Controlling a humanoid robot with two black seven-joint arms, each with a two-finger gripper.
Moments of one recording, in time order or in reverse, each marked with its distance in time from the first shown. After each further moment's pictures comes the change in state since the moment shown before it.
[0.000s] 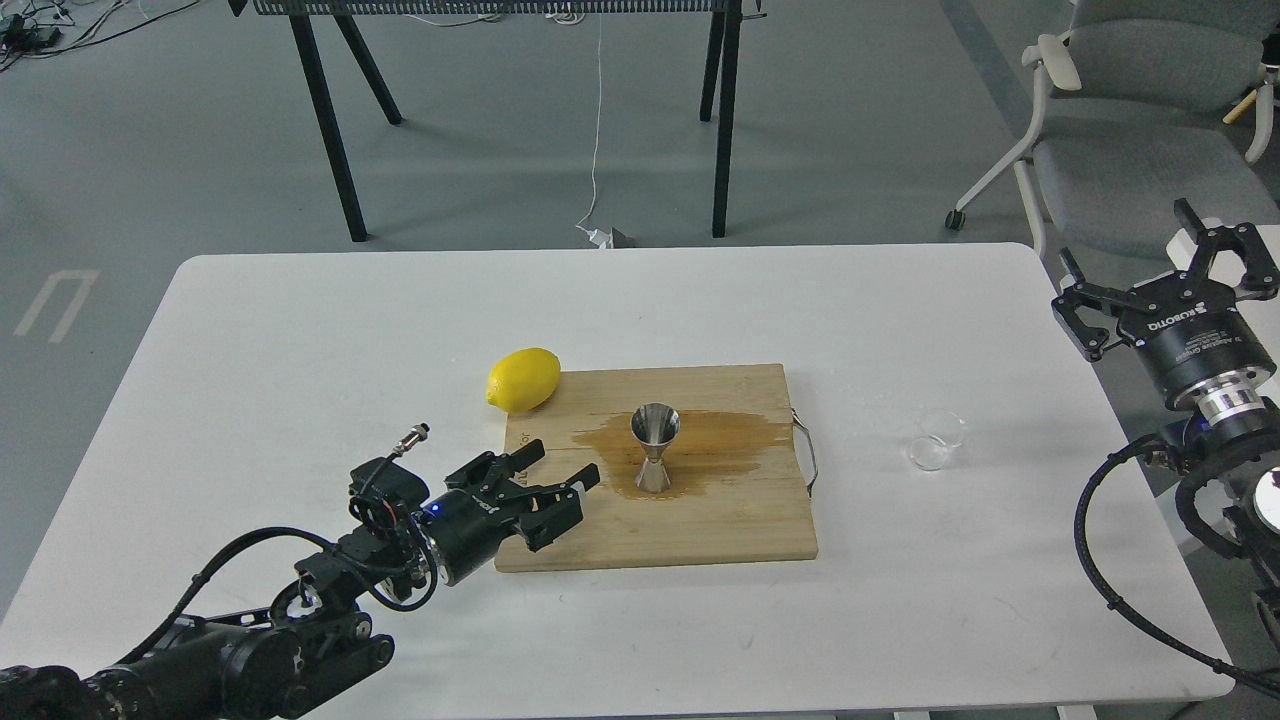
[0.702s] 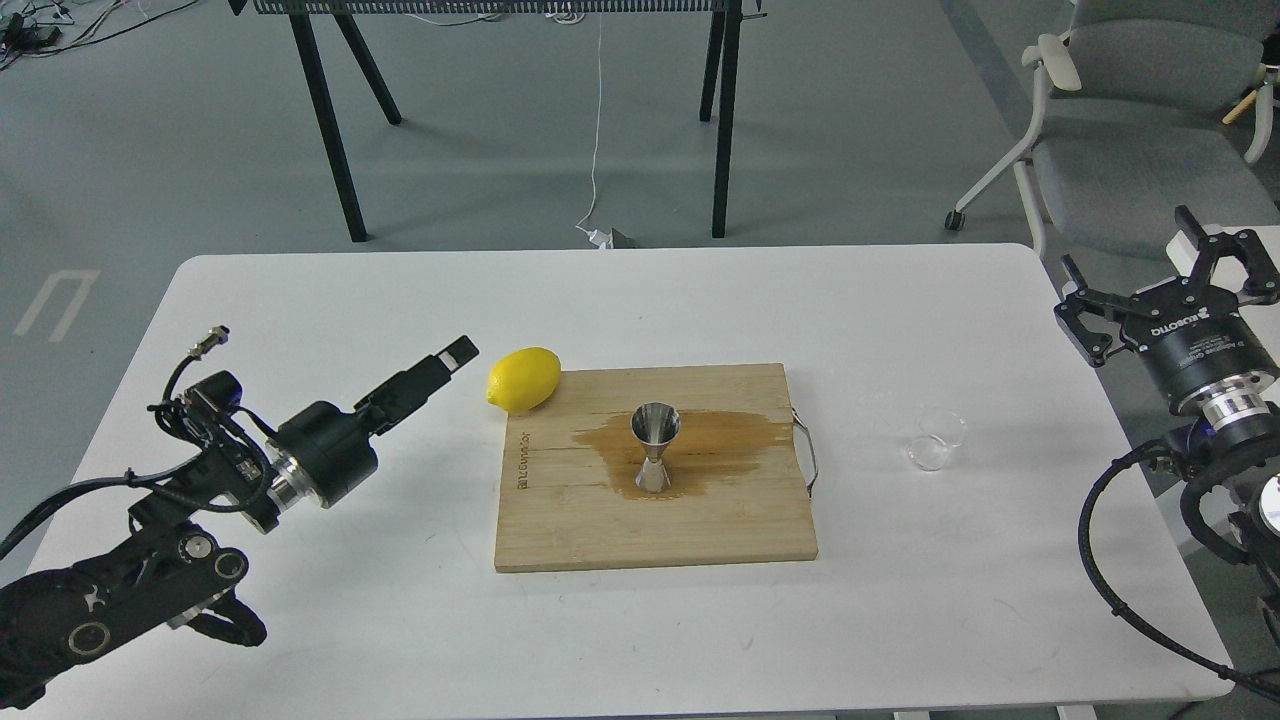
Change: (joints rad) left arm 0.029 0.406 -0.297 -0.475 -0.580 -0.485 0.000; right arm -0.011 -0.006 0.003 0.000 0.000 0.000 -0.011
